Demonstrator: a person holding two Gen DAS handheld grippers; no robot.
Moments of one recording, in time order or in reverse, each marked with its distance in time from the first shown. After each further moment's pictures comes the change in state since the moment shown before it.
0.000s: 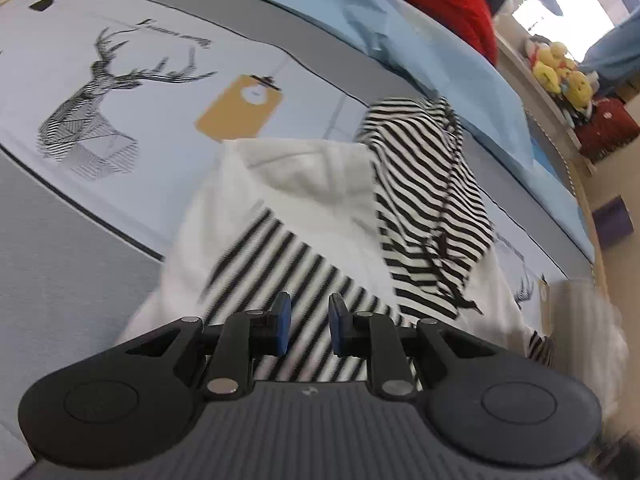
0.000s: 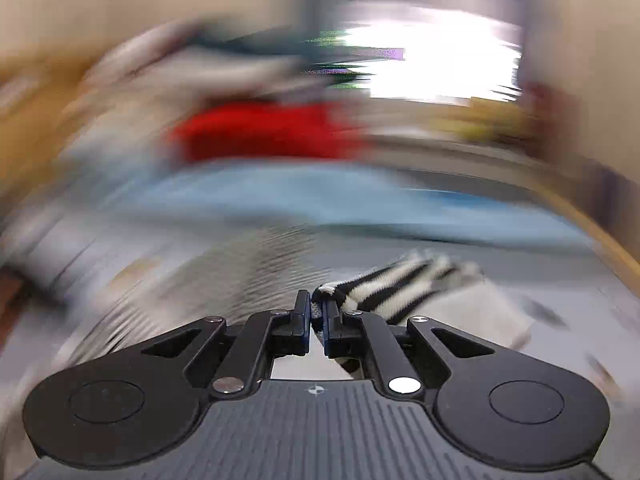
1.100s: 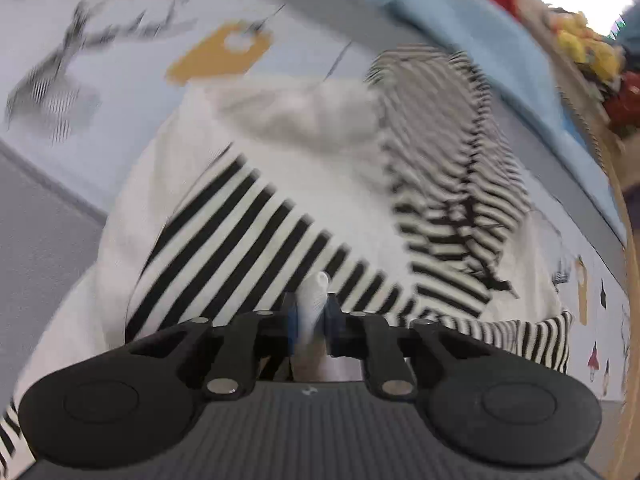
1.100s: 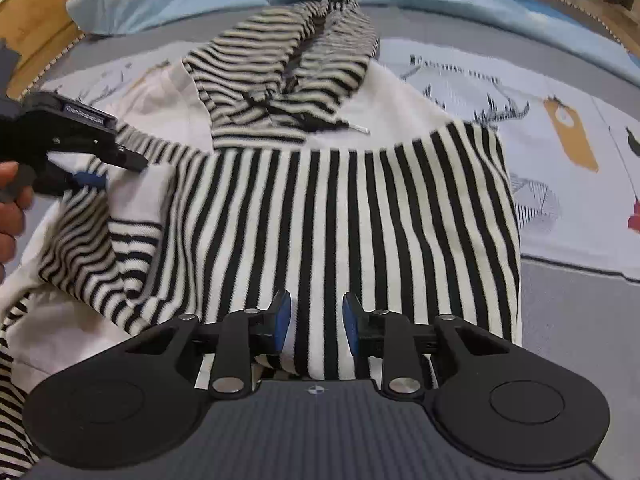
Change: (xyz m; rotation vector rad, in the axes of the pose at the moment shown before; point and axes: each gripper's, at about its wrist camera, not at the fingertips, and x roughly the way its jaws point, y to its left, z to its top) left arm 0.052 -0.042 -0.020 0.050 0.019 0.070; right arm 0.077 -0.033 -0.071 0.199 0.571 0.065
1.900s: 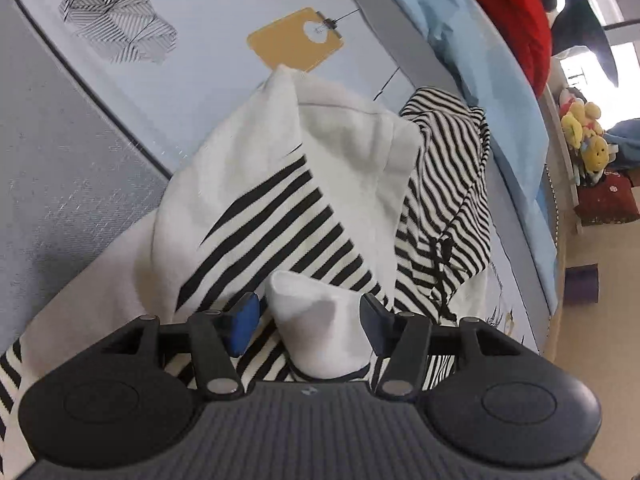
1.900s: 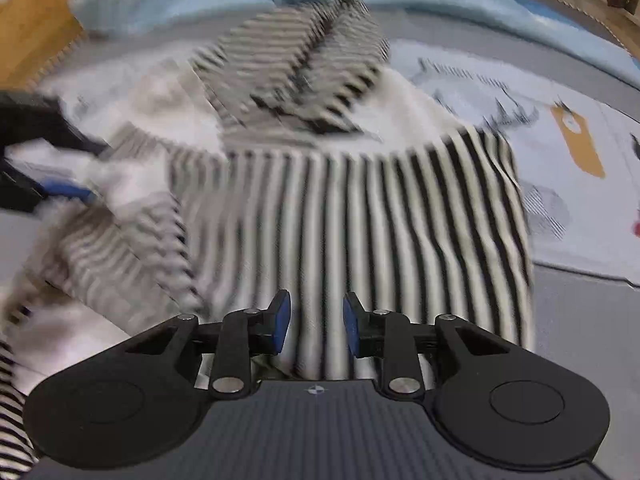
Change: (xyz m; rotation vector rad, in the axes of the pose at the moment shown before) left arm -0.017 0.083 0.012 -0.336 0.122 -0.193; right arm -0.005 0.009 0.005 0.001 -0.056 0.056
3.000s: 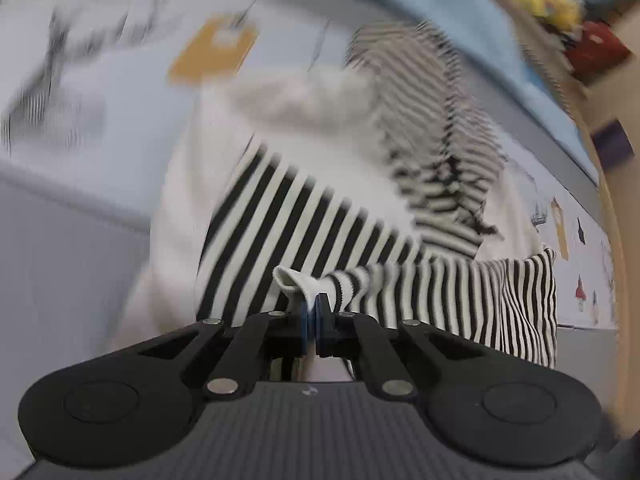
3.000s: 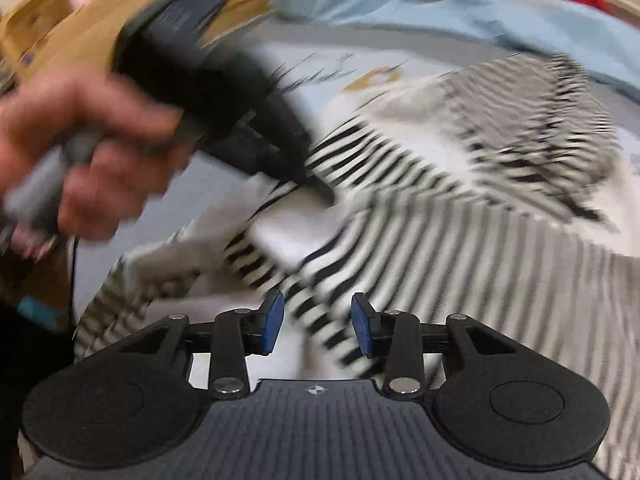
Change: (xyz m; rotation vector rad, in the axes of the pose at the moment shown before) left arm -0.002 -0.042 -0.019 0.483 -0.005 0.126; right arm 0.009 0.100 -0.001 -0.286 -0.032 0.343
